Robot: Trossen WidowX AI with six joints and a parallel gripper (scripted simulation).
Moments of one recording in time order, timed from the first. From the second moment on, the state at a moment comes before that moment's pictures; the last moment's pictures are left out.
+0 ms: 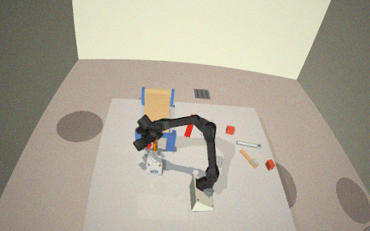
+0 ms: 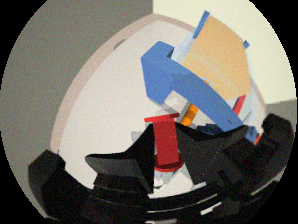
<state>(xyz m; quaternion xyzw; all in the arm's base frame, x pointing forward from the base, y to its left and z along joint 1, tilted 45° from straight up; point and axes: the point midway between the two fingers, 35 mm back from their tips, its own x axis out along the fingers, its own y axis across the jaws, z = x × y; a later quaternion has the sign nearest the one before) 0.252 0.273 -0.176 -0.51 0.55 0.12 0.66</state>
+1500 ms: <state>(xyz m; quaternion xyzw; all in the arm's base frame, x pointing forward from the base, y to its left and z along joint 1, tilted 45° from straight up) 0.207 0.298 -0.202 -0.50 0.54 0.12 0.67</state>
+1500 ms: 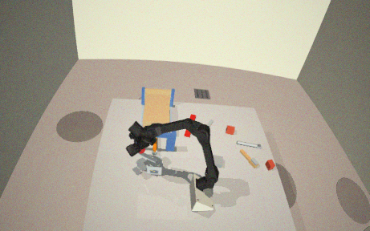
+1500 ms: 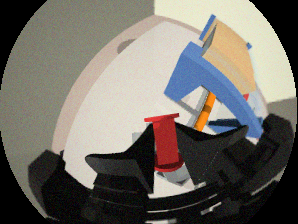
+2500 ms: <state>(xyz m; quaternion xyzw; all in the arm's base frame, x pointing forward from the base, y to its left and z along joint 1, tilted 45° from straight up) 0.163 0.303 -0.208 -0.50 0.55 0.13 0.66</state>
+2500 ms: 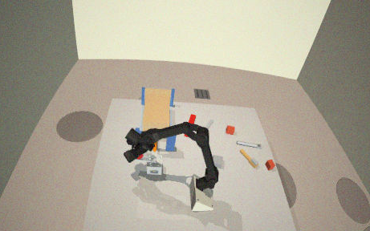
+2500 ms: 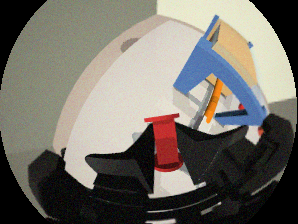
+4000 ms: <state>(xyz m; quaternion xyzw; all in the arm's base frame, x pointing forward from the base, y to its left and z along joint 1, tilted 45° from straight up) 0.106 0.287 -0.198 -0.49 0.55 0.13 0.66</state>
